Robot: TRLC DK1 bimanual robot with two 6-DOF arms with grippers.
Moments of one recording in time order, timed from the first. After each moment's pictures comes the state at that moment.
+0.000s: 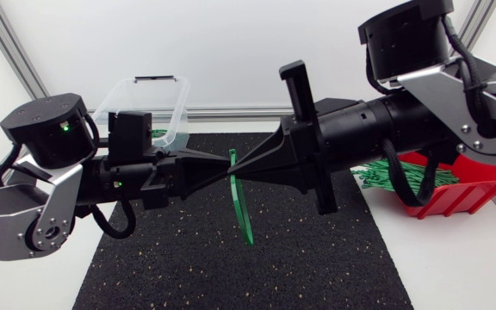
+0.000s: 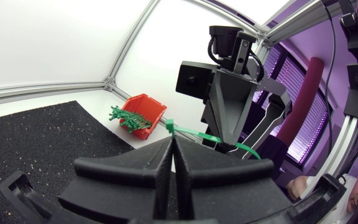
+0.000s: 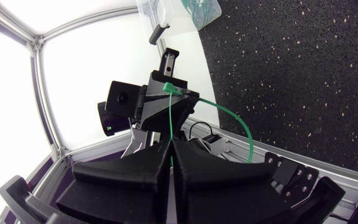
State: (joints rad) left arm -0.46 1.35 0.58 0.69 0.95 -0.45; right arm 0.58 1.29 1.00 -0.32 -0.89 1.35
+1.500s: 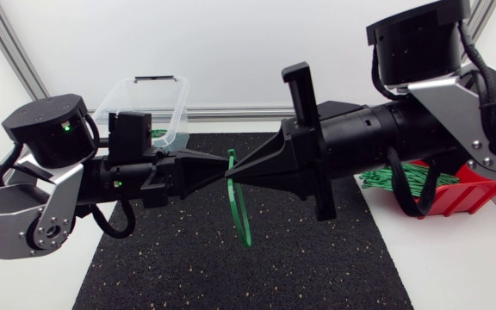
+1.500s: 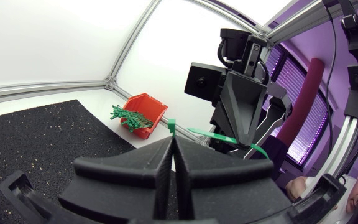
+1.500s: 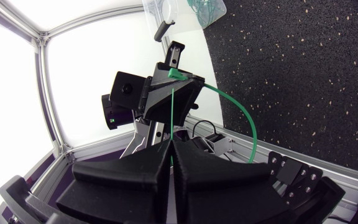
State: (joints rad) left arm -0.45 1.36 0.58 0.69 0.96 -0.45; right arm 0.61 1.24 0.96 -0.25 -0.88 1.39
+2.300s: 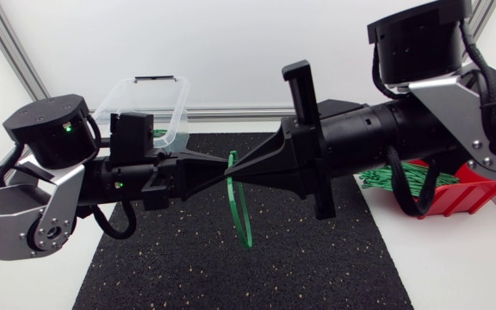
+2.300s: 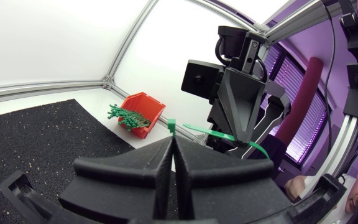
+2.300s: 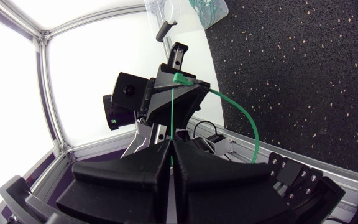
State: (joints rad) left arm -0.46 1.36 0.58 0.69 0.96 -0.45; right arm 0.61 1.24 0.96 -0.24 -0.88 1.39
